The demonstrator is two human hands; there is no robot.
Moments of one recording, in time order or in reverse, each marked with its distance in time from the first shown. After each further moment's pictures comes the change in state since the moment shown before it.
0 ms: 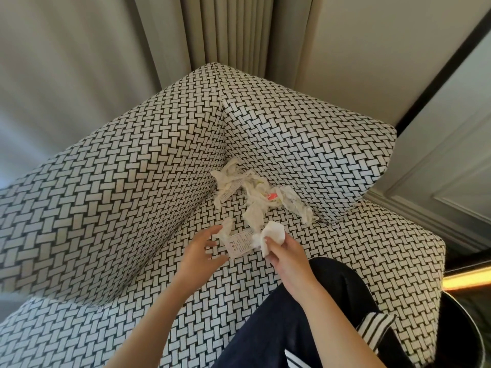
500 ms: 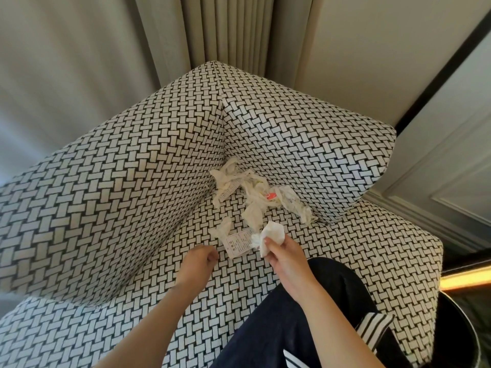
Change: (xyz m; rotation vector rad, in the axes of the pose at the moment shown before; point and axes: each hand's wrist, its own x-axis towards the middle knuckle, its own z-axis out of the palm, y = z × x) left_hand 0.014 -0.038 0.019 0.408 -0.013 -0.018; right_hand -0.001 -0.002 0.000 0.088 -0.027 0.027
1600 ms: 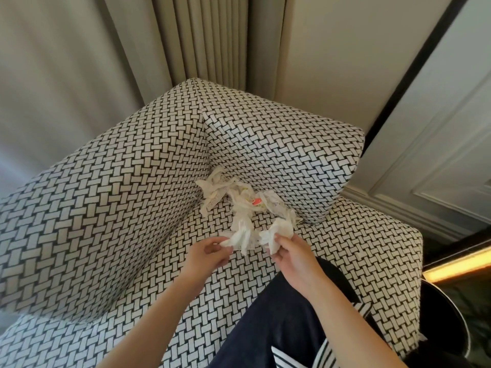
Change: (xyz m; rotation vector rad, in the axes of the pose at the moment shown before) left_hand -0.010 0.064 -0.025 -0.915 -0.124 -0.214; right_hand -0.017 -0.032 -0.019 0.235 0.049 0.018
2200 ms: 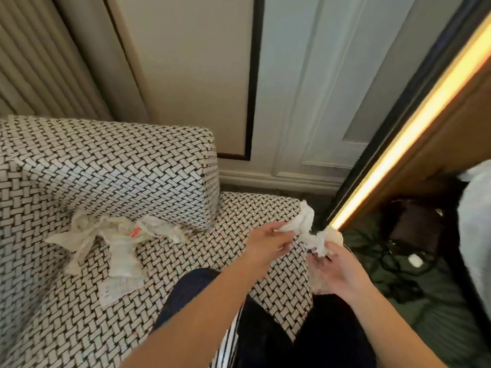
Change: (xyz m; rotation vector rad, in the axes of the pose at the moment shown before) left_hand -0.039 0.052 0.318 -0.069 -0.590 -0.227; right_hand -0.115 -0.116 -0.227 0.450 0.505 -0.189
